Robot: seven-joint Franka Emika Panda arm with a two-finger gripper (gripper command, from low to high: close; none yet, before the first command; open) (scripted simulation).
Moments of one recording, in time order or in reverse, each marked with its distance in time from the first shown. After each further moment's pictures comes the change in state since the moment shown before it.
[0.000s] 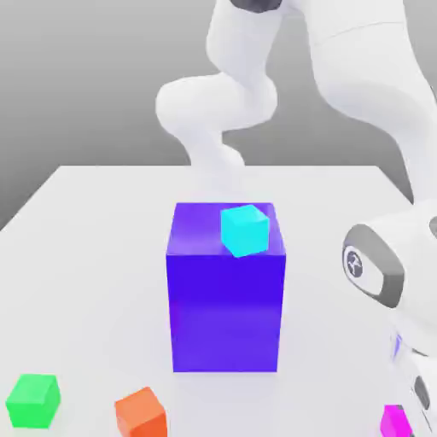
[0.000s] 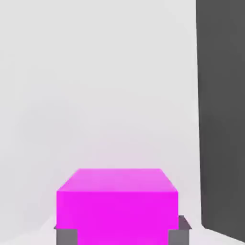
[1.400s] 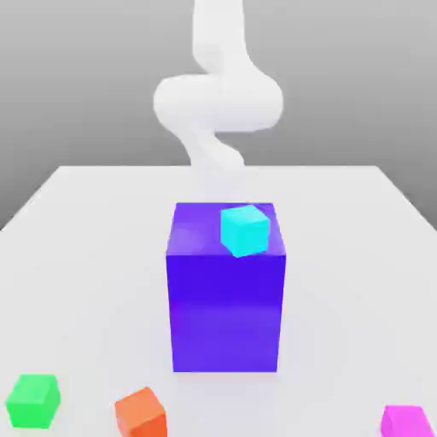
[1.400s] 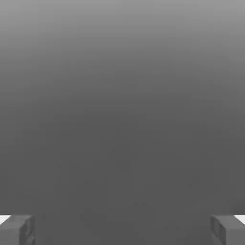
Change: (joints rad) arm -0.422 -1.282 -0.001 -0.143 -0.015 -0.400 1.038
